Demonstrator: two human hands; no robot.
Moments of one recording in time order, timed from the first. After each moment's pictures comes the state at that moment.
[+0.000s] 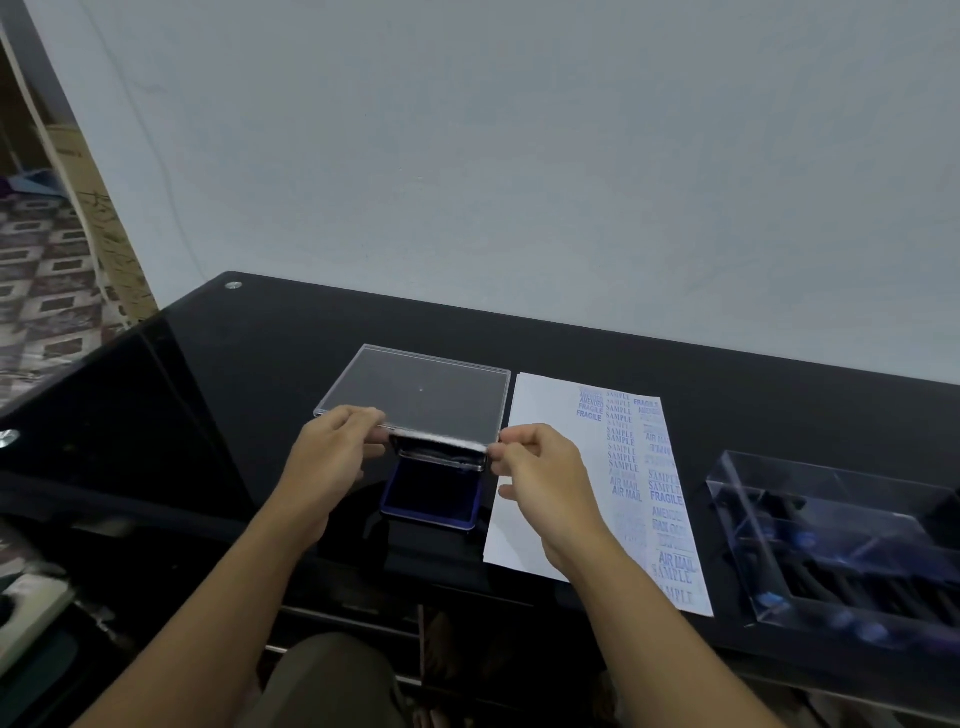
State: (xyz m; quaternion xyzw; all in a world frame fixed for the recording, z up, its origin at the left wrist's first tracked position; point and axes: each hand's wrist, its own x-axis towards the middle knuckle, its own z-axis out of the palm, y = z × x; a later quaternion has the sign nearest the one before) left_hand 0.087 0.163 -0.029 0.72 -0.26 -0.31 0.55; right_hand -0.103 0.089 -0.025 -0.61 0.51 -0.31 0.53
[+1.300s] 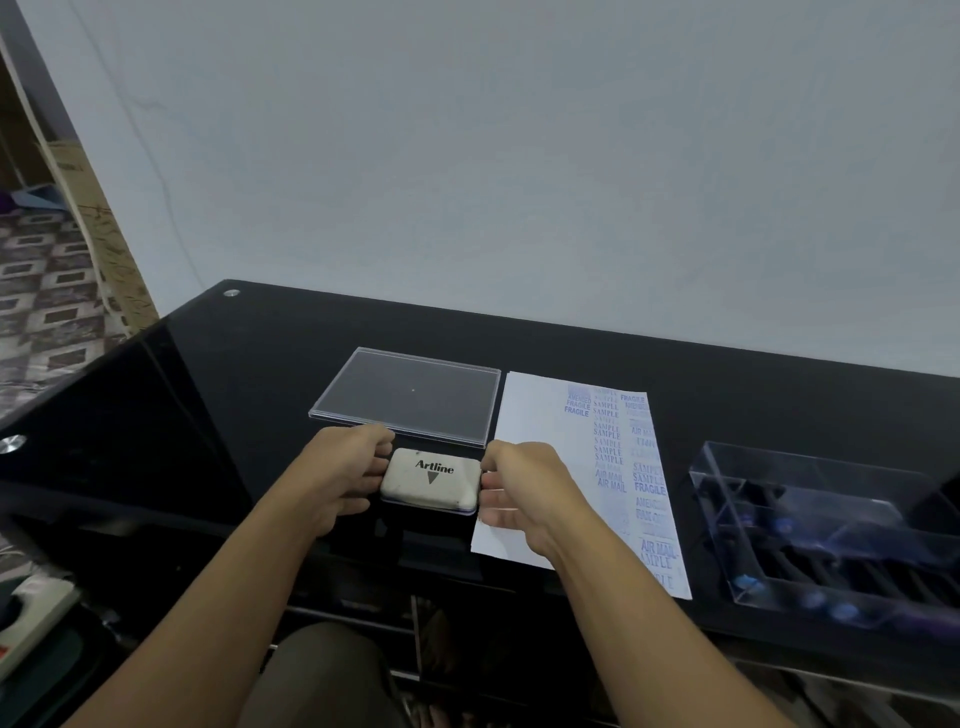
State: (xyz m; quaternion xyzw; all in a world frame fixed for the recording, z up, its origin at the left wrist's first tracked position) left_hand 0.062 0.167 -0.006 0.77 -0.19 -0.42 0.45; right_hand -0.104 0.091 -0.015 -0.51 0.54 -0.21 0.63
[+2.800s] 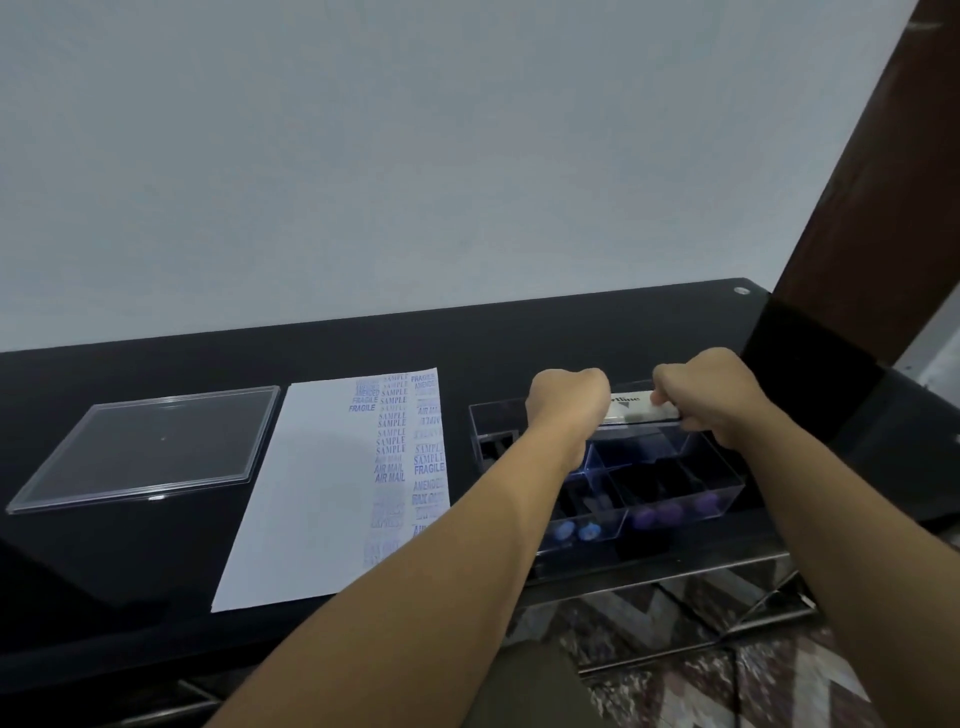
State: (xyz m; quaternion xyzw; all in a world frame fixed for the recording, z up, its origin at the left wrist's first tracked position) left_hand -0.323 -0.006 0.027 0.64 -0.35 -0.54 0.42; right_hand -0.464 -0.040 0.025 -0.50 0.75 -0.32 0.31
